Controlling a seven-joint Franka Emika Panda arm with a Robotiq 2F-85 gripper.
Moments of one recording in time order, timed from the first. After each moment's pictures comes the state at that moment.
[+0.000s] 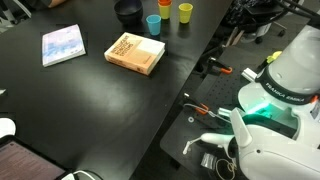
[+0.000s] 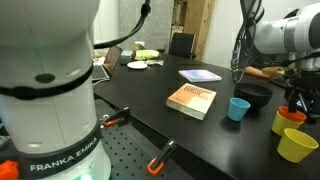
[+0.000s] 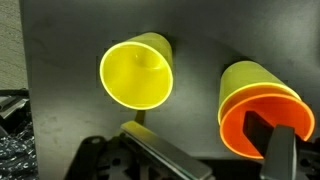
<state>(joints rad) -0.09 0.65 -0.38 -1.76 -0.13 2.45 0.78</state>
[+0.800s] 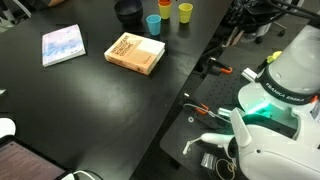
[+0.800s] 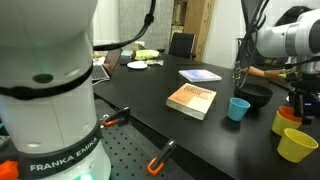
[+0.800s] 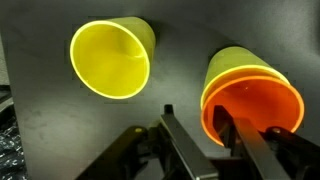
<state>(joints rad) -0.11 0.75 -0.37 -1.63 -0.11 2.42 0.78</state>
